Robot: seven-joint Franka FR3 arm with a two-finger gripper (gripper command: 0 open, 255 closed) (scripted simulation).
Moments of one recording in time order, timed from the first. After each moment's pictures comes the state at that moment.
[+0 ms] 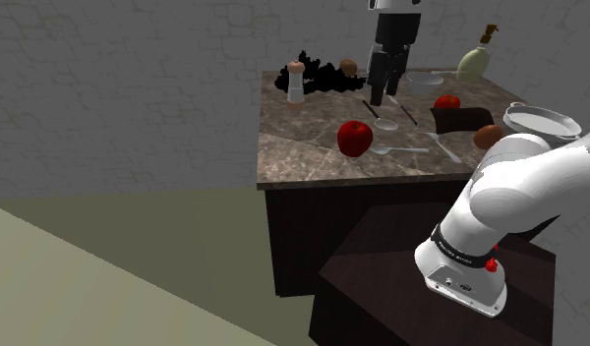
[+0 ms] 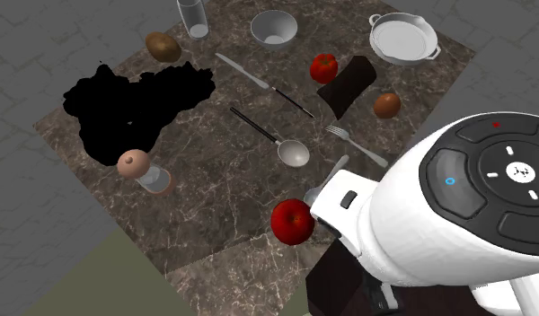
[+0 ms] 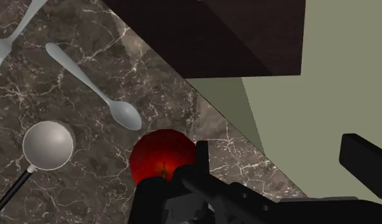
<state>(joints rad) -0.02 -0.79 -0.02 -2.40 0.08 1.50 -0.08</state>
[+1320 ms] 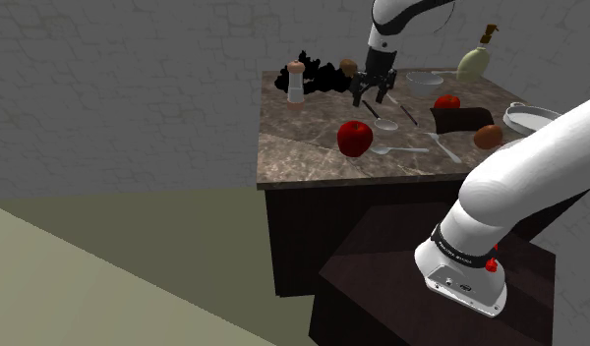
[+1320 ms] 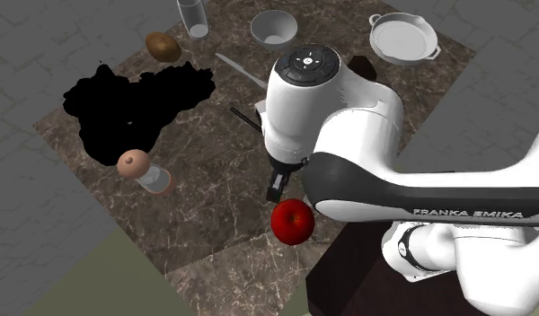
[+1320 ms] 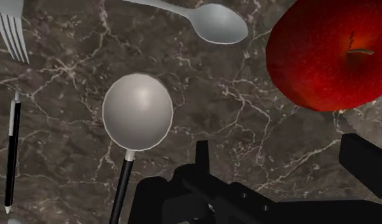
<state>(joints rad) -0.23 -0.41 -0.20 -2.43 0.00 2.03 0.00</state>
